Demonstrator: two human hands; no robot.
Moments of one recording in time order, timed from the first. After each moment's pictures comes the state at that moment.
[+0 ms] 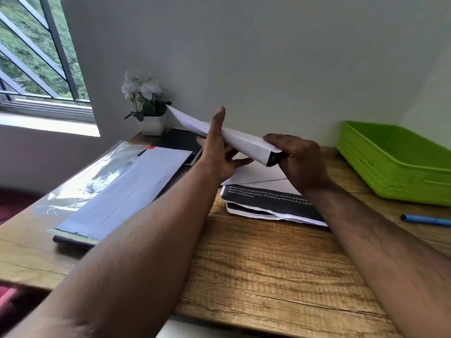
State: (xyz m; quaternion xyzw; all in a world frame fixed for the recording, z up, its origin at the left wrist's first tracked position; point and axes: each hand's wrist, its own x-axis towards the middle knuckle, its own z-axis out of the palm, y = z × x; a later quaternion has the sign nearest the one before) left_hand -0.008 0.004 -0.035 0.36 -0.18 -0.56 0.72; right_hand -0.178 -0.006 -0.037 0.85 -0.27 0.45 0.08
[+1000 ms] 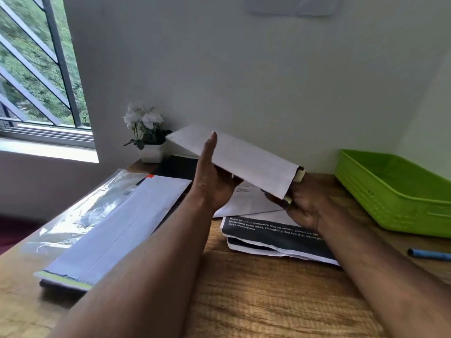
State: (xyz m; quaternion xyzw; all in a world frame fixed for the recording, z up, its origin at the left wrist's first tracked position) left_hand 0.006 0.008 -0.032 0.22 -0.26 -0.61 0.72; right_hand -0.167 -0.001 -0.026 0.49 -0.31 0.49 -0.65
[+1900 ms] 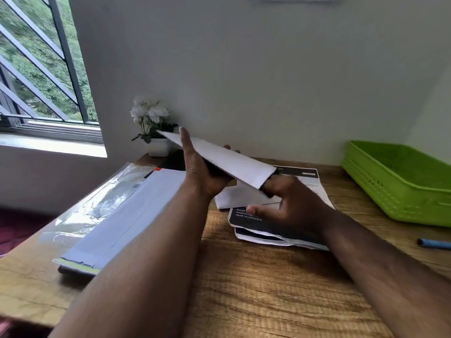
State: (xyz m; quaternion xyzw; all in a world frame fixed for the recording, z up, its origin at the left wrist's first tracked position) left_hand 0.029 0.012 -0.032 0.19 -0.19 -0.65 0.71; right_hand -0.167 0.020 -0.038 0.92 -0.24 0.29 -0.10
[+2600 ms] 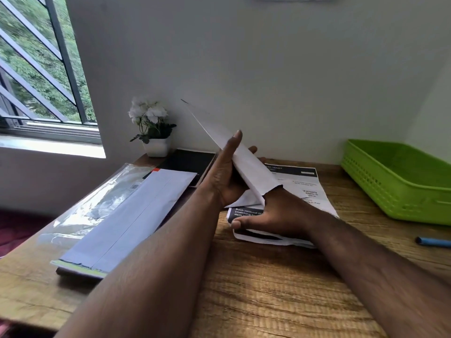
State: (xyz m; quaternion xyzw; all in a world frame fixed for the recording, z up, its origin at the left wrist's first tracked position) left_hand -0.006 0.014 -0.031 0.26 -0.31 -0.64 0.65; right_hand -0.153 0.044 -0.036 0.90 -0.35 0.19 -0.19
